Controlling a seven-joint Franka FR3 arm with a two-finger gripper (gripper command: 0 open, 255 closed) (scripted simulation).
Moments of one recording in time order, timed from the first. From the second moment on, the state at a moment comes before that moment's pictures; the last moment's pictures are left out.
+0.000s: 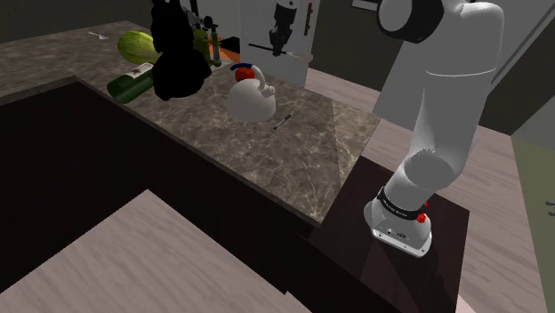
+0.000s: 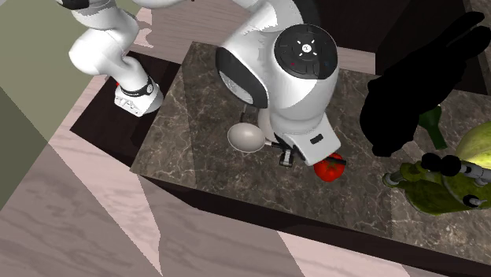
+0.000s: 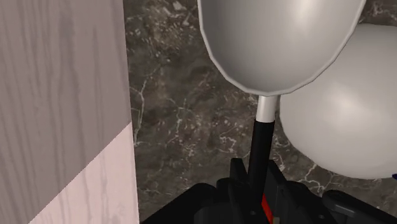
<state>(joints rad) -0.10 0.36 -0.27 -1.45 0.24 1.85 -0.47</state>
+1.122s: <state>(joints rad) 0.16 0.38 -0.17 -1.43 0.17 1.91 -0.11</state>
